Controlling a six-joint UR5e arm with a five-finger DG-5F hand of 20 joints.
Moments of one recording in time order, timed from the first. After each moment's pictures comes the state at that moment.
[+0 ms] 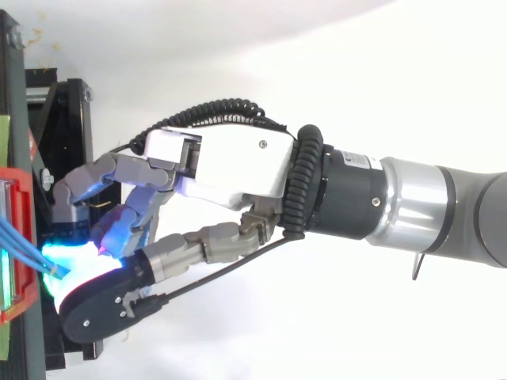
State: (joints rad) arm 0.19 -2.44 -1.01 -2.74 -1.24 -0.11
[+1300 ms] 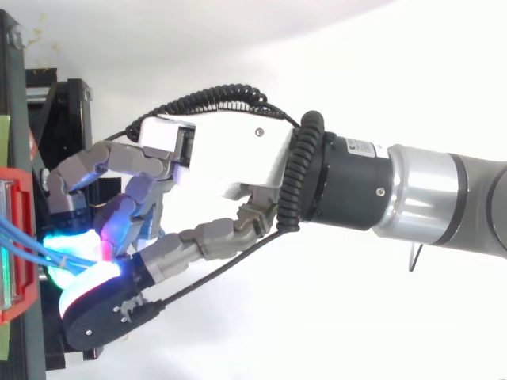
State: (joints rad) arm 0.18 -2.44 -0.95 -2.87 -1.25 -0.14
